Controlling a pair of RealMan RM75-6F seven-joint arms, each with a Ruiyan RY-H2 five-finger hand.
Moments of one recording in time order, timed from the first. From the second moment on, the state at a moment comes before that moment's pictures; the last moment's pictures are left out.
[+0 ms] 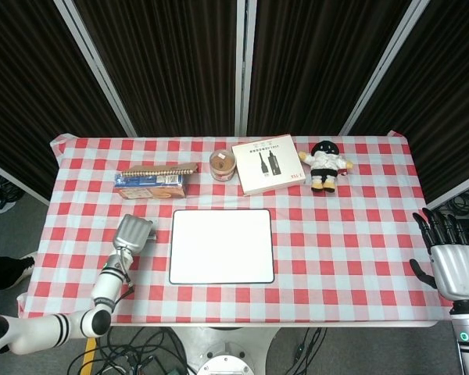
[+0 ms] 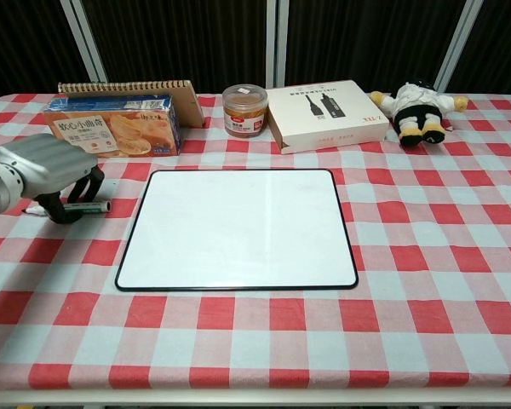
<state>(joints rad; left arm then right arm) -0.71 -1.66 -0.07 -1.33 0.80 0.99 0.90 0.14 -1.04 0.08 -1.65 -1.47 1.42 -0.11</state>
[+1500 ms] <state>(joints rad) -0.75 -1.79 -0.13 -1.11 1.46 0.95 -0.20 0.13 -1.04 0.07 -1.64 -1.47 1.42 -0.10</state>
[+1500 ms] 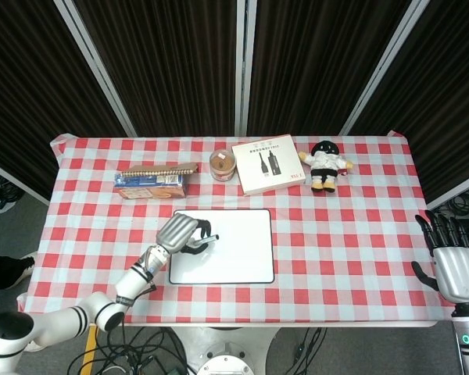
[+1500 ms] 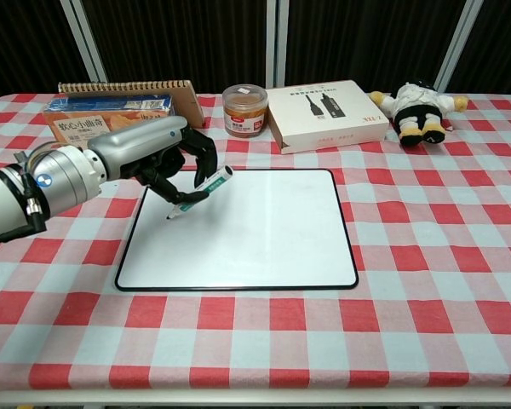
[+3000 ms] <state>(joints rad) -0.80 -1.83 -0.18 -1.20 1.34 0.94 -0.06 0.11 -1.03 0.07 -1.57 -1.48 1.44 0.00</state>
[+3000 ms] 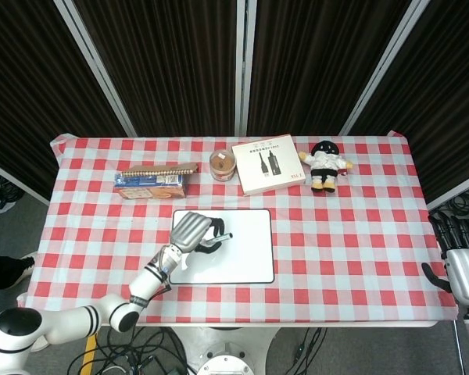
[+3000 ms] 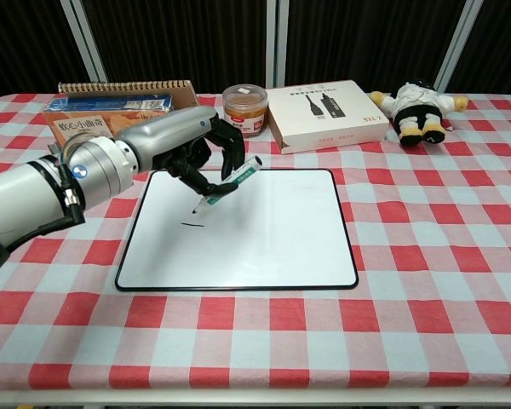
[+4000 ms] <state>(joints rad) -0.78 -1.82 -0.15 -1.24 1.31 0.90 -0.03 0.13 -1.04 0.07 -1.56 -1.48 1.41 0.01</state>
